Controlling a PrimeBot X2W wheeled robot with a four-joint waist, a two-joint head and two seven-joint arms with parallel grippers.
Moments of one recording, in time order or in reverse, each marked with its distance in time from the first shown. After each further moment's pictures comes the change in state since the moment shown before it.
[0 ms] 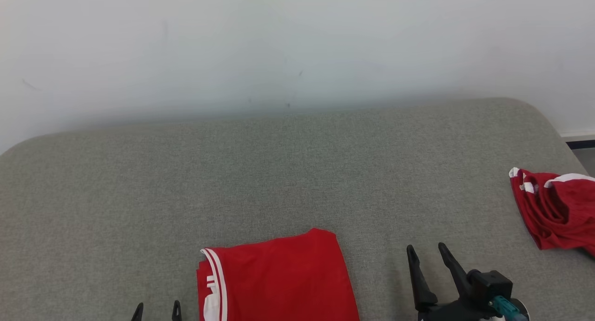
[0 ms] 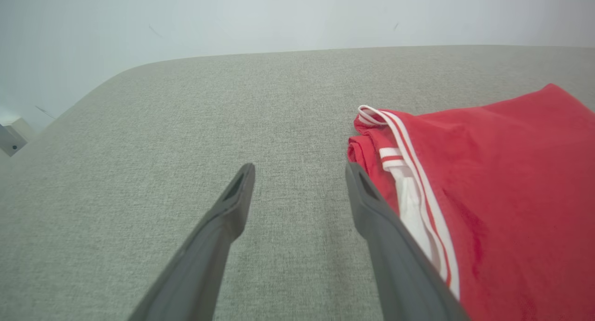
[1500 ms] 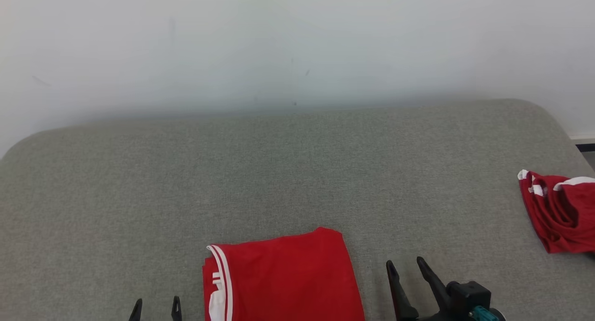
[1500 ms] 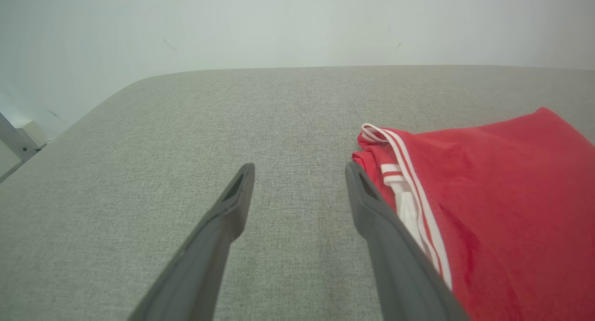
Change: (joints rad) left arm 0.035 -0.001 -0.004 -0.092 -0.018 0.009 0.000; right arm 0.027 0.010 0.068 0.017 0.029 0.000 -0.002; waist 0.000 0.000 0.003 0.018
